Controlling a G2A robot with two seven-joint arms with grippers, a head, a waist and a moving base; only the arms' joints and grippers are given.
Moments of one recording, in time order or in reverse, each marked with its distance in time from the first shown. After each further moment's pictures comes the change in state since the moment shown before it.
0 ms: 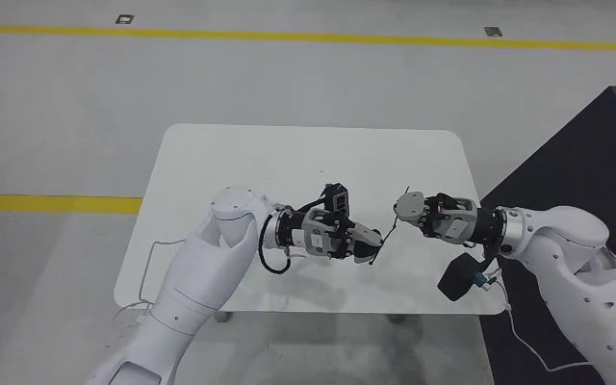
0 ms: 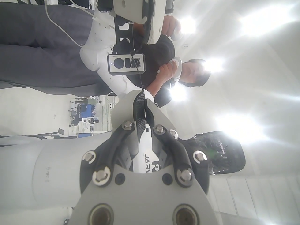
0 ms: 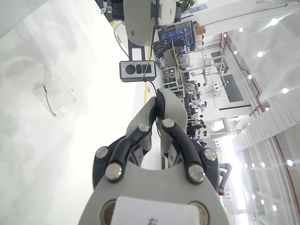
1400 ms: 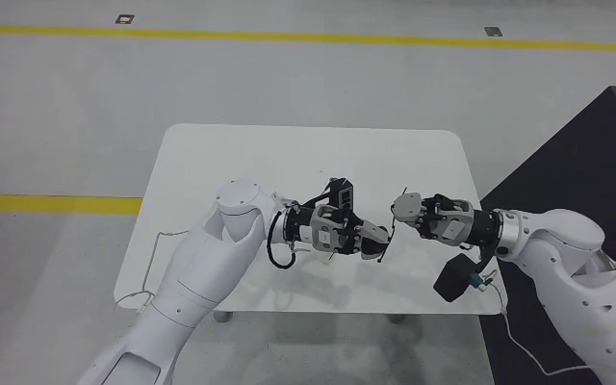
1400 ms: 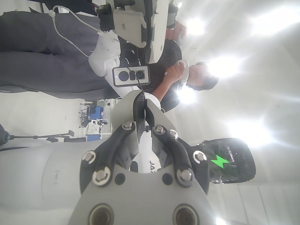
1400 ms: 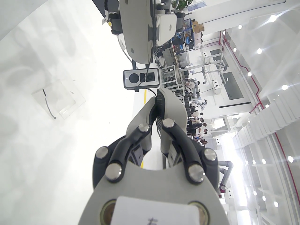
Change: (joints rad) left arm -0.058 0.004 0.058 0.027 0.011 -0.035 0.030; right arm -0.013 -0.002 -0.008 -0.015 0.028 -0.001 0.039
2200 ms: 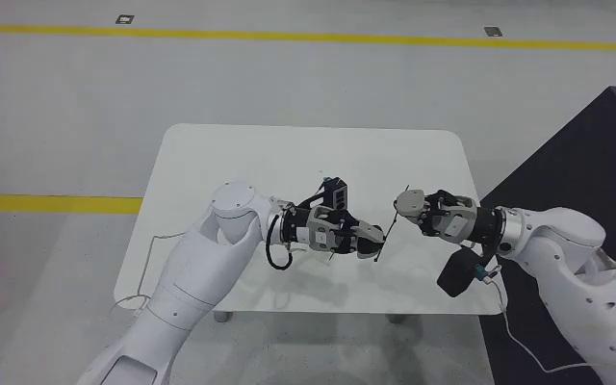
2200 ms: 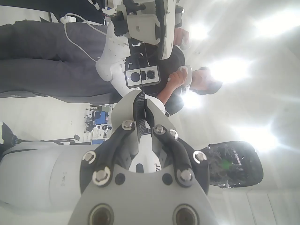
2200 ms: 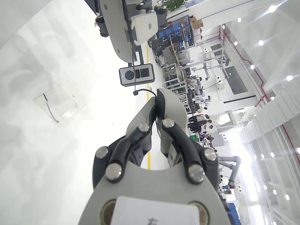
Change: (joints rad) left arm 0.018 0.017 -0.015 -0.019 0.037 -0.015 0.022; right arm 0.008 -0.001 0.002 0.016 0.062 -0.026 0.023
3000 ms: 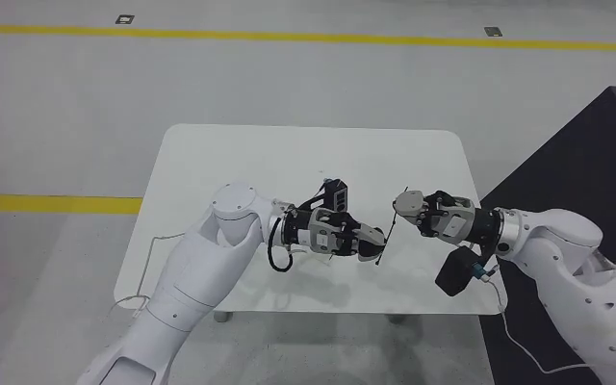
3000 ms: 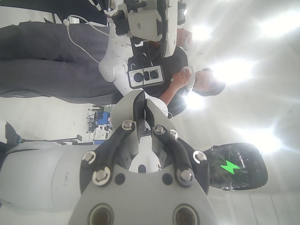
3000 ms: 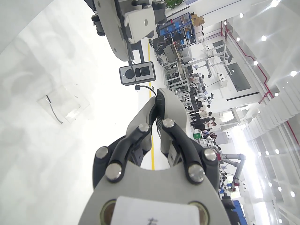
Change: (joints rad) left arm 0.000 0.007 0.012 -0.015 0.011 -0.004 0.012; right arm -0.004 -0.001 -0.009 0.000 0.019 -0.011 0.021
